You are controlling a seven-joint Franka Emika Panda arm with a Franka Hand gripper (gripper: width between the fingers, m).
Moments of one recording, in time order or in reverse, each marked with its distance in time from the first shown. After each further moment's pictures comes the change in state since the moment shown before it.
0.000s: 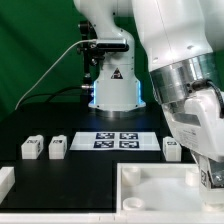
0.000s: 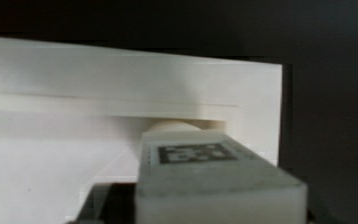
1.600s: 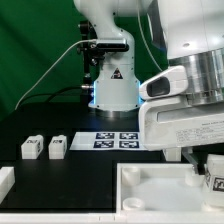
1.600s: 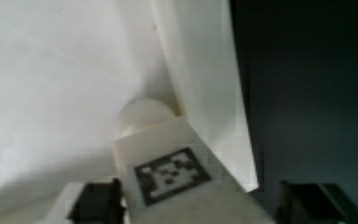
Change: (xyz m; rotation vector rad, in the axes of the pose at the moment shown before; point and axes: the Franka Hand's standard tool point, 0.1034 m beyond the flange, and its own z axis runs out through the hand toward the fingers) arm -0.015 0.000 -0.006 -0.131 -0.011 -1.026
